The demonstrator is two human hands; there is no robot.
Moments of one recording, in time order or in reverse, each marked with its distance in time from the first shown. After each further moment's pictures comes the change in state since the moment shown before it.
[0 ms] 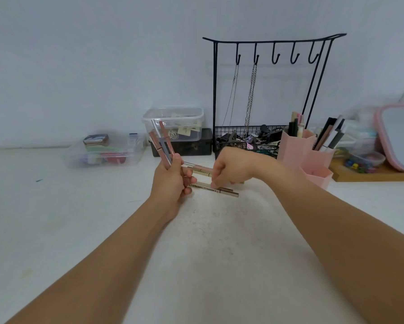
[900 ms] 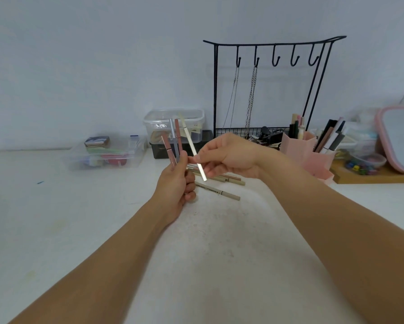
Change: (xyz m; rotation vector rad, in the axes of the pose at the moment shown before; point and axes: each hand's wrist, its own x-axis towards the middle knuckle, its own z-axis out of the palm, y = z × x) left_hand -0.004 0.002 0.002 -0.068 -0.159 -0.058; right_hand -0.008 -0.016 -0.010 0.860 -0.012 -0.115
